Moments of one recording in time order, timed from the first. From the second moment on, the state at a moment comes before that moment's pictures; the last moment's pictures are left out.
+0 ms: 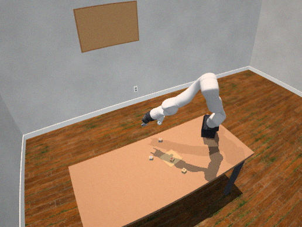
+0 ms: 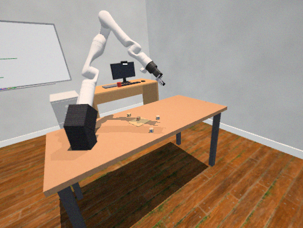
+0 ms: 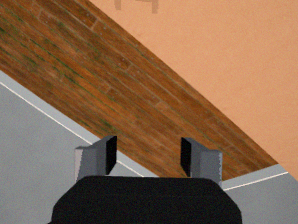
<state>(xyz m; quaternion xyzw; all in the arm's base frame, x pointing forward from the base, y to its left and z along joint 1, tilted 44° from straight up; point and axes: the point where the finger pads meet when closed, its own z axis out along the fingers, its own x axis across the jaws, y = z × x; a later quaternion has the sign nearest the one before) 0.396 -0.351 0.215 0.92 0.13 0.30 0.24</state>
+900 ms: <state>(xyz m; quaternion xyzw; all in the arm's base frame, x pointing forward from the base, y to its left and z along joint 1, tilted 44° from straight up) 0.413 -0.316 0.208 0.91 0.16 0.31 0.21</state>
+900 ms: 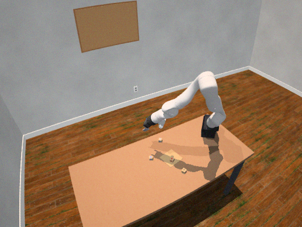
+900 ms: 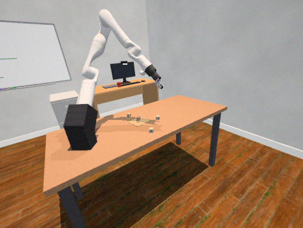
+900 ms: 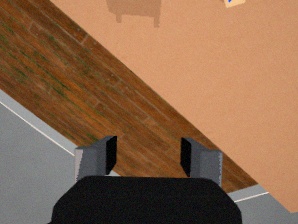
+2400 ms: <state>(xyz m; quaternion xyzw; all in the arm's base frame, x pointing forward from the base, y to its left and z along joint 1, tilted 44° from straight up) 0.446 -0.207 0.194 0.90 0.24 0.34 0.14</state>
